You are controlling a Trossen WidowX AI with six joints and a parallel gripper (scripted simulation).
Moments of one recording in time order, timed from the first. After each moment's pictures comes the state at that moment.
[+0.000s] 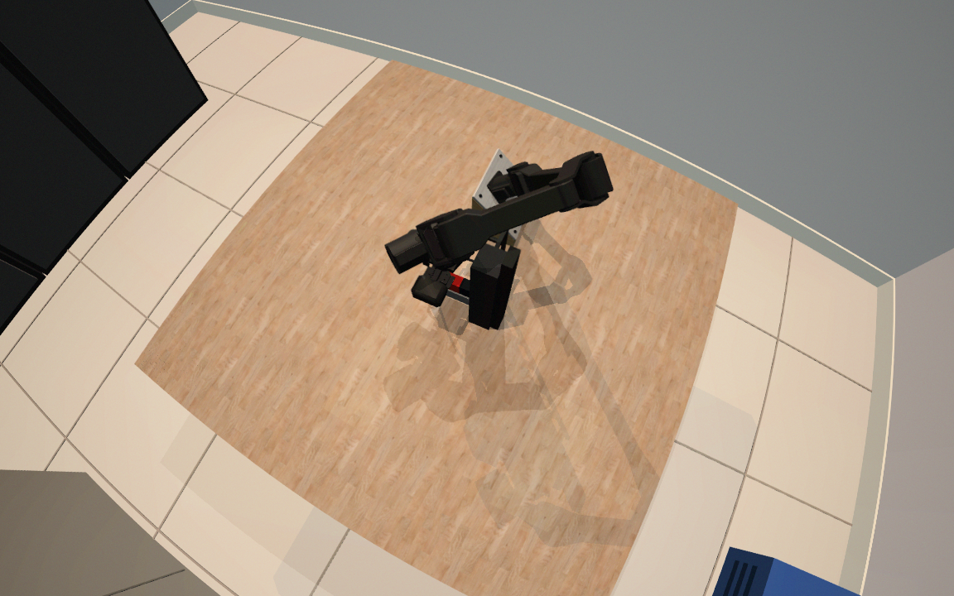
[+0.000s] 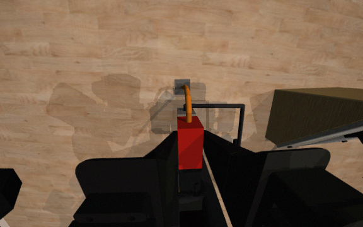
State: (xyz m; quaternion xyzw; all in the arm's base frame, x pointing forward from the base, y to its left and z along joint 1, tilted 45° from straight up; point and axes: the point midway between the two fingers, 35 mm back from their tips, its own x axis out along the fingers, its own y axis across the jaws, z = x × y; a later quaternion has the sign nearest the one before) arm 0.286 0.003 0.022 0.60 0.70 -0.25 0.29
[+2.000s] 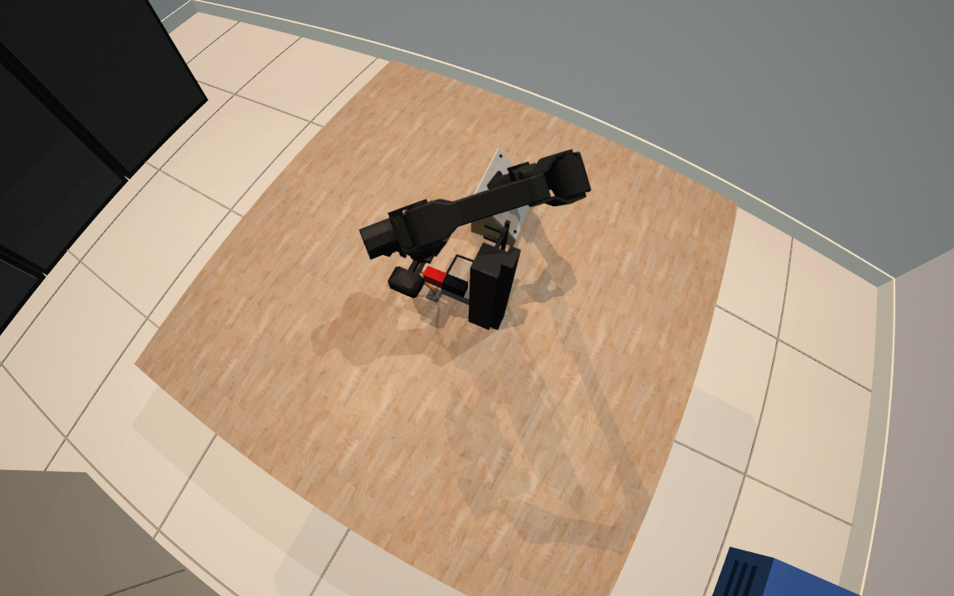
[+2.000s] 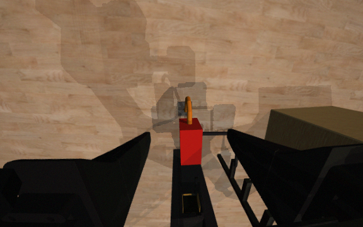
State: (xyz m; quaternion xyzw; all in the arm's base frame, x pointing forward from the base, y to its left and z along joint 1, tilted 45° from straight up) arm 0.295 -0.034 -0.008 0.60 0.70 -0.25 0.29
